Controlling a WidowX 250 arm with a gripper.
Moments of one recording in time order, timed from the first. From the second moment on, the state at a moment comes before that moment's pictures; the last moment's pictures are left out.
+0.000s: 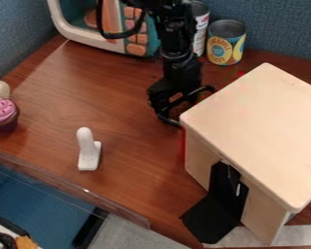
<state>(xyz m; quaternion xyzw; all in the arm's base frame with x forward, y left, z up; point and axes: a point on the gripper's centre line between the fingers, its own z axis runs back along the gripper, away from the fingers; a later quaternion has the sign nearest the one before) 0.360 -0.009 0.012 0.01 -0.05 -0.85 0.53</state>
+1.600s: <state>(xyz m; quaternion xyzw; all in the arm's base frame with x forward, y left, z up) 0.276 0.038 0.102 0.04 -0.08 -0.62 0.78</state>
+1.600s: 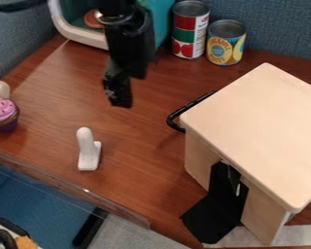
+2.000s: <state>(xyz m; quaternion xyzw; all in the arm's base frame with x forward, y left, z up) 0.247 0.040 0.123 0.00 -0.01 -0.55 0.83</state>
